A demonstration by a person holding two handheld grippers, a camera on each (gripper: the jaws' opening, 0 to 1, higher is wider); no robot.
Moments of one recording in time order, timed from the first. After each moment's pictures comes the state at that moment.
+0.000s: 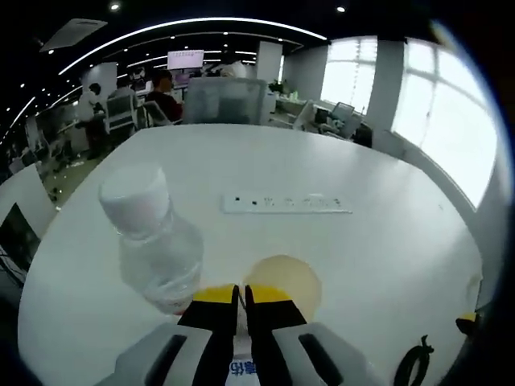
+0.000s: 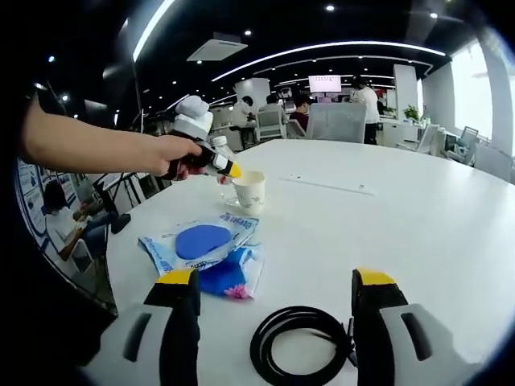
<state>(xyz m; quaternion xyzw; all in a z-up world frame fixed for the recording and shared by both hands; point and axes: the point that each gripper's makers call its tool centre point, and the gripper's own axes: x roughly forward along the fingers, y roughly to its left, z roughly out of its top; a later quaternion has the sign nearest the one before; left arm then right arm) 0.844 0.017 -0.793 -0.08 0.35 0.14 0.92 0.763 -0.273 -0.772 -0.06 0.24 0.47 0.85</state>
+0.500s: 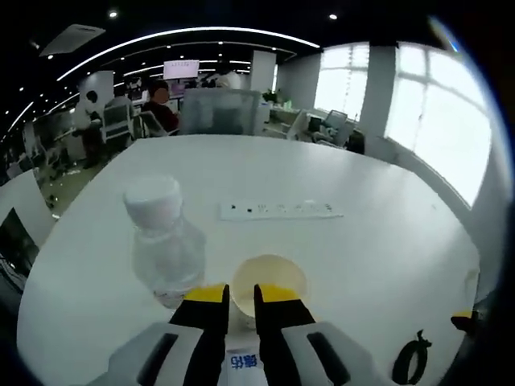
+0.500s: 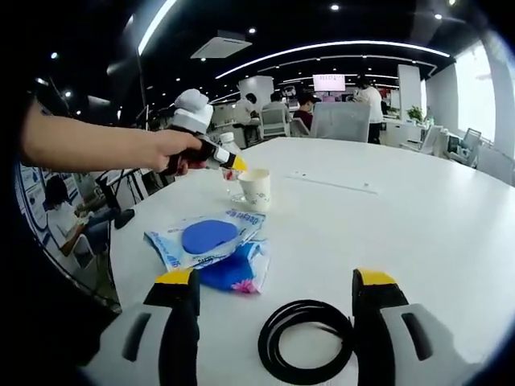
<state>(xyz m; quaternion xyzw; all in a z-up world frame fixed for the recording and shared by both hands) 0.830 0.014 -0.777 -0.08 0.32 0.12 0.94 0.752 -0.273 -0.772 -0.07 0.24 0.47 0.85</state>
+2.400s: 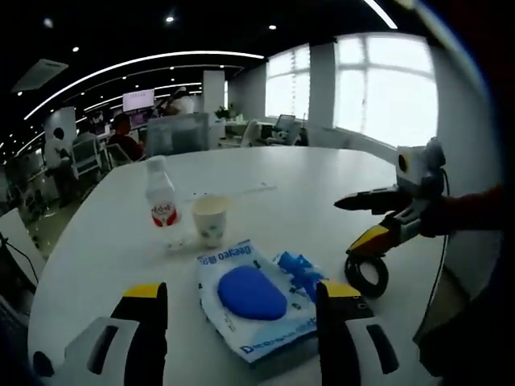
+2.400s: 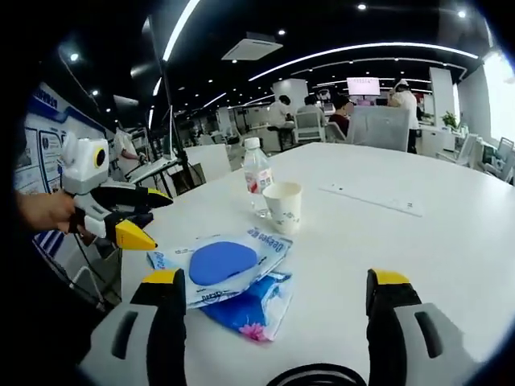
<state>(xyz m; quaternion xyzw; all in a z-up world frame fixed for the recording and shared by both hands) 0.662 -0.078 -0.759 0.00 0.28 0.02 0.96 0.778 -0.199 -0.777 -0.07 0.23 0.57 0.79</state>
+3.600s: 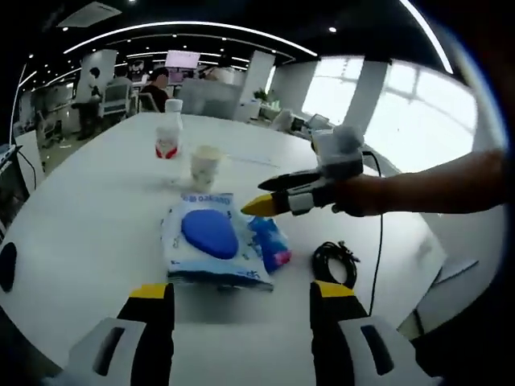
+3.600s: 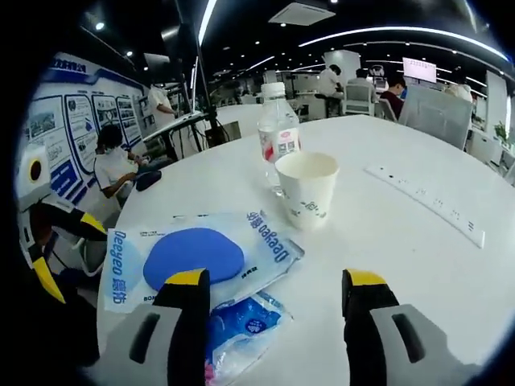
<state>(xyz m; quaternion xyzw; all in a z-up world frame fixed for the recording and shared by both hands) 0.621 -0.142 -0.793 -0.16 0.32 0.08 0.93 0.810 -0.116 -0.831 -0.16 0.27 0.65 0.69</state>
